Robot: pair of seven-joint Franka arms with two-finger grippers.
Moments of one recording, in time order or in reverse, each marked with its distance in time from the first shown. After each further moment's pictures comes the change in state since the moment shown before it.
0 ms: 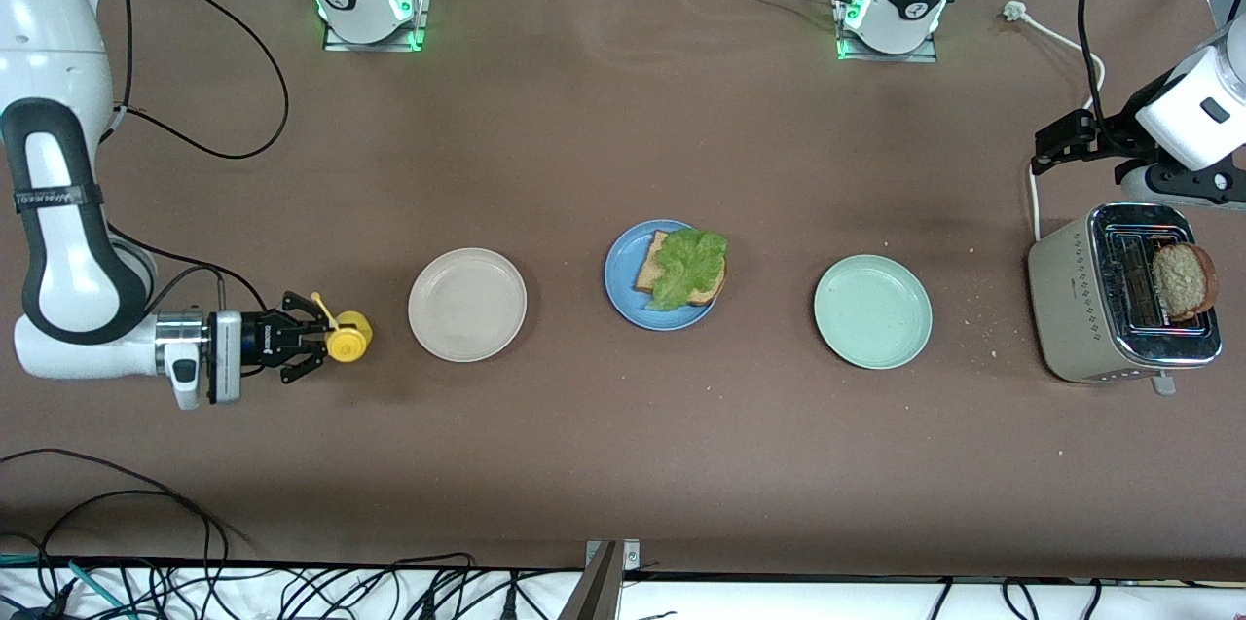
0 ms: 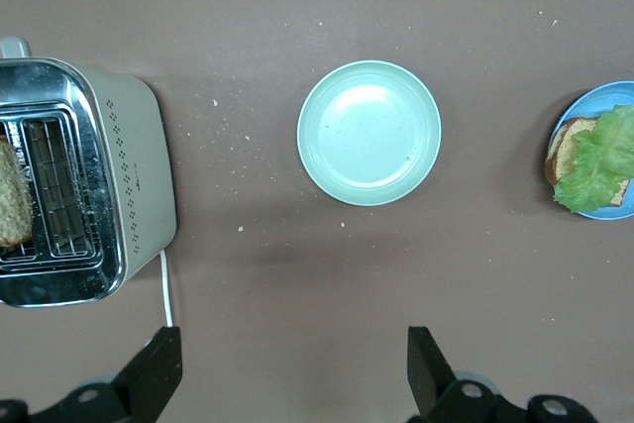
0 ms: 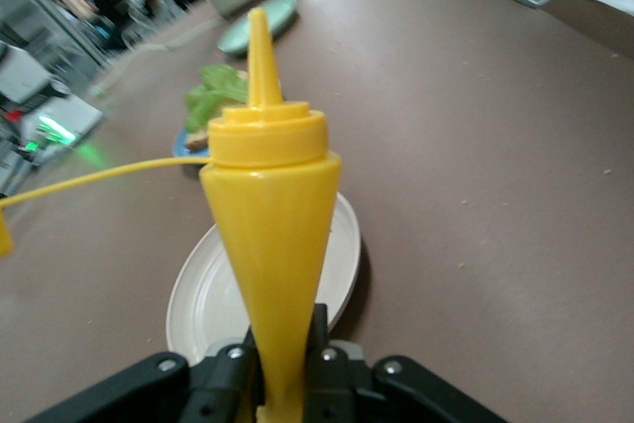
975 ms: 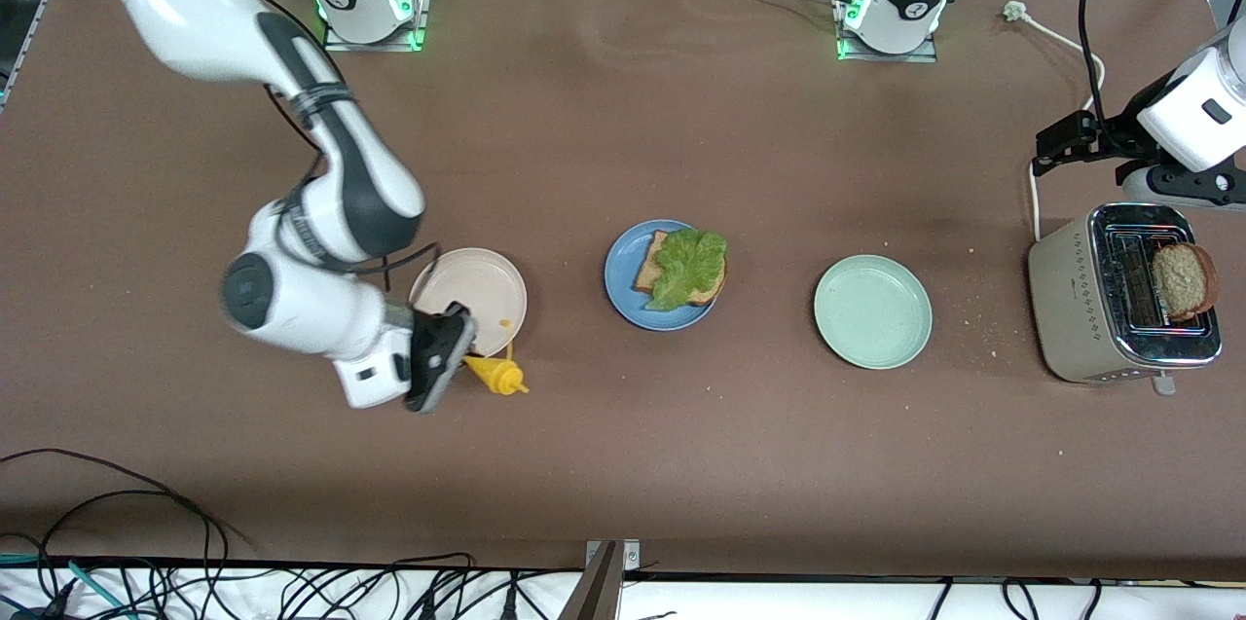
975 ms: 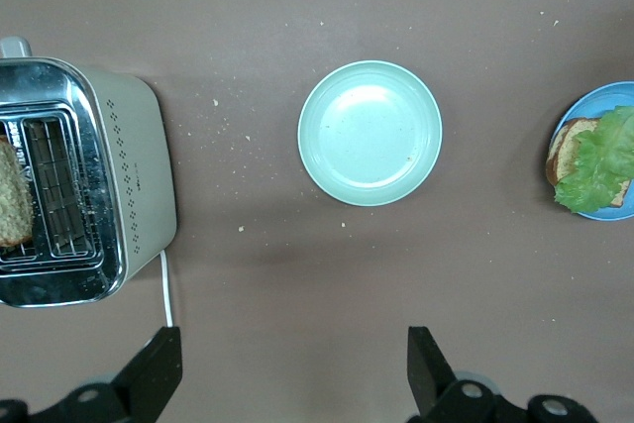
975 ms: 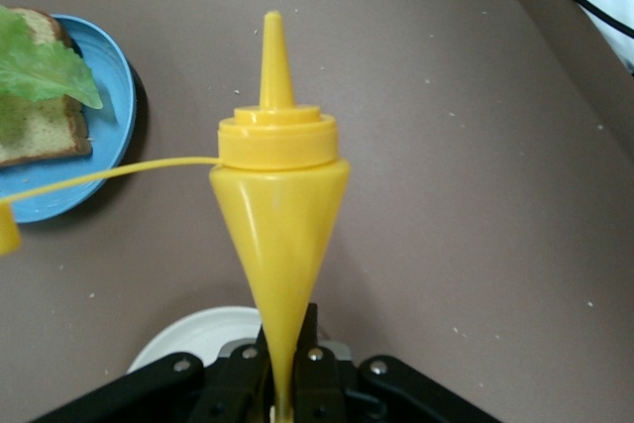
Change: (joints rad) left arm 0.001 0.003 0.000 0.002 0.000 0.000 0.000; right arm 0.474 -0.112 0.005 0.053 -0.643 0.368 0.818
